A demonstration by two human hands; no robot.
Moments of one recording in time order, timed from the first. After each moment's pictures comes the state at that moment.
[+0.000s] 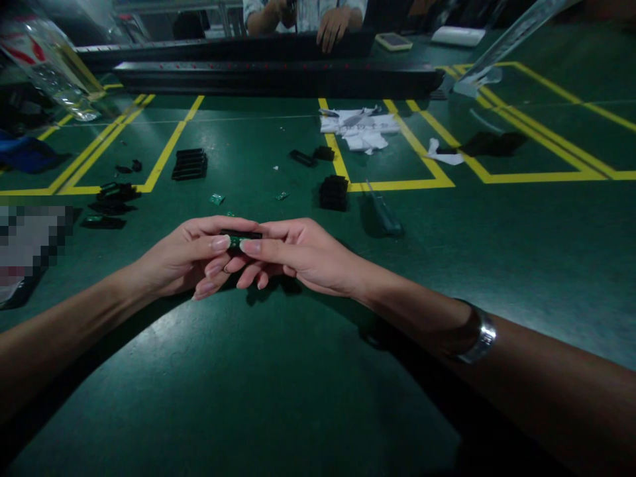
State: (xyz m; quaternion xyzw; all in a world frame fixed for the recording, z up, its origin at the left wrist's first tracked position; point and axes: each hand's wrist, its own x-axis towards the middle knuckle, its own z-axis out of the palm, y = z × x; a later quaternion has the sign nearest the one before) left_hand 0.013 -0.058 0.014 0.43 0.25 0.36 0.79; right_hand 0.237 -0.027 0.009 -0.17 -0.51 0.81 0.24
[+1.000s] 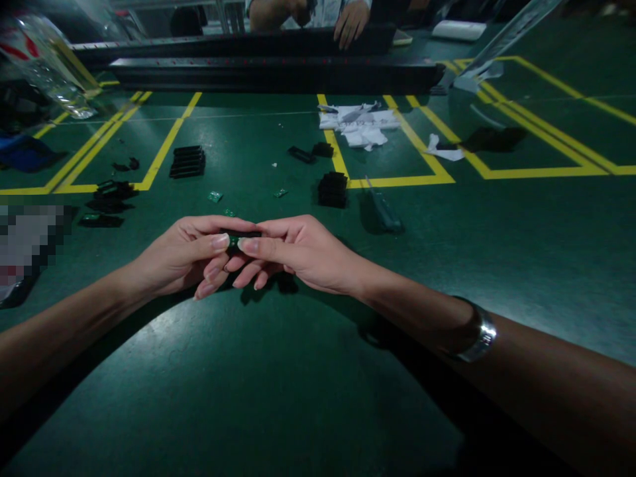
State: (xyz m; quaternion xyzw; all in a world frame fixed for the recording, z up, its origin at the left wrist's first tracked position) left_hand 0.014 -0.060 0.013 0.46 0.27 0.36 0.77; right_hand 0.236 -0.030 0.011 -0.18 -0.52 0.80 0.25
